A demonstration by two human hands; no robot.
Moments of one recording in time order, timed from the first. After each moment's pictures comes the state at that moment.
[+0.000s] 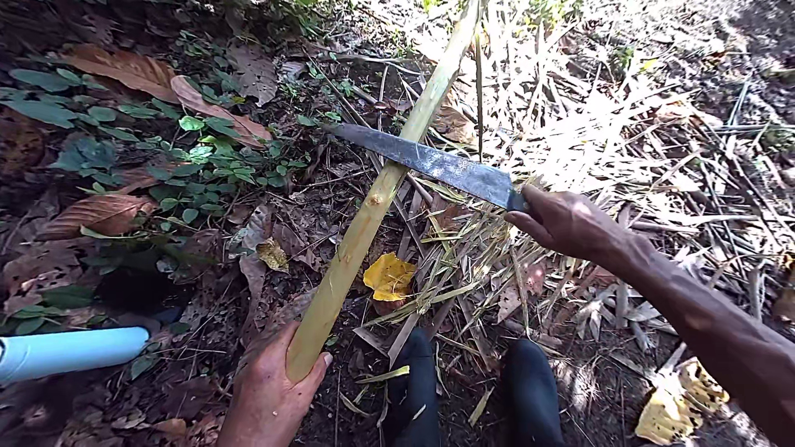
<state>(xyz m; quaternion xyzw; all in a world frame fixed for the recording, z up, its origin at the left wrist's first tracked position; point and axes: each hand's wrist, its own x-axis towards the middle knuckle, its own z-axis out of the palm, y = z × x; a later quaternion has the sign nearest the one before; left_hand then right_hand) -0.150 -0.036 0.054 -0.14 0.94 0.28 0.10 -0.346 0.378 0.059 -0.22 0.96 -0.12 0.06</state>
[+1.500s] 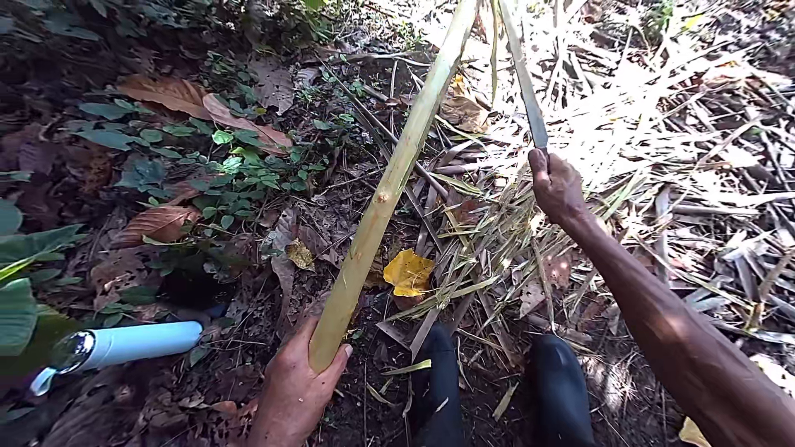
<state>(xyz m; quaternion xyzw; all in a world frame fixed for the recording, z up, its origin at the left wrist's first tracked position) -0.152 -0.041 0.050 -0.14 0.95 0.26 0.08 -0.384 0.357 -0.010 0.07 0.94 -0.34 -0.01</state>
